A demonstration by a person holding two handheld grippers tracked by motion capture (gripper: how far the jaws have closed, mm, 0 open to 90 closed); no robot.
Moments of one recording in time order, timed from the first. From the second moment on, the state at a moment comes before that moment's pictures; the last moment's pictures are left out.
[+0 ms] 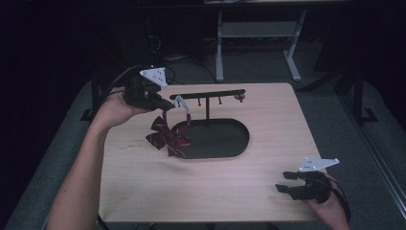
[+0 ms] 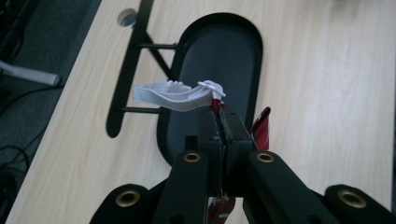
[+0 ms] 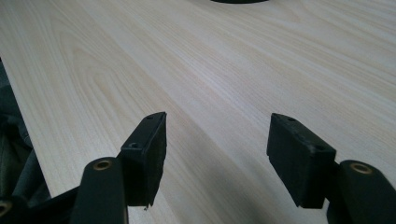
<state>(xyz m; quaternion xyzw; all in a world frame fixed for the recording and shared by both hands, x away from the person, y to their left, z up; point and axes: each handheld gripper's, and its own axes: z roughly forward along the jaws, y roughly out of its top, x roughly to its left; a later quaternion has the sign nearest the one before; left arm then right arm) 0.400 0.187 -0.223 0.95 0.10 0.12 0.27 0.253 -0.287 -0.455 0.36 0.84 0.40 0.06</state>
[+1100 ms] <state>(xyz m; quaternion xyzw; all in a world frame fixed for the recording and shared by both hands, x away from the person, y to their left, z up) 0.445 0.191 -0.271 0.95 0.21 0.11 0.18 0.251 -0.289 -0.454 0.36 0.84 0.40 0.06</state>
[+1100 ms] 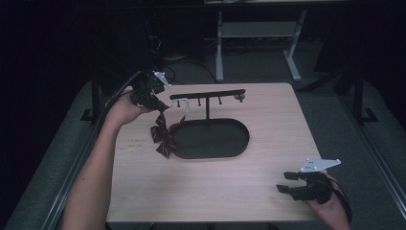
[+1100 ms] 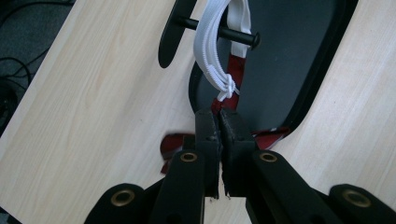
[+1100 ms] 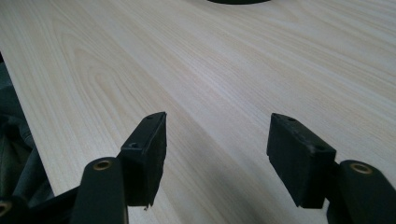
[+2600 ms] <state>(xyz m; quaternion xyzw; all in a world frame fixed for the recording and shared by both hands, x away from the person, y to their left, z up) 0.422 0.196 -0.290 0.96 0.19 0.09 0.18 0.248 -0.287 -0.454 0.37 0.84 0.40 0.06</state>
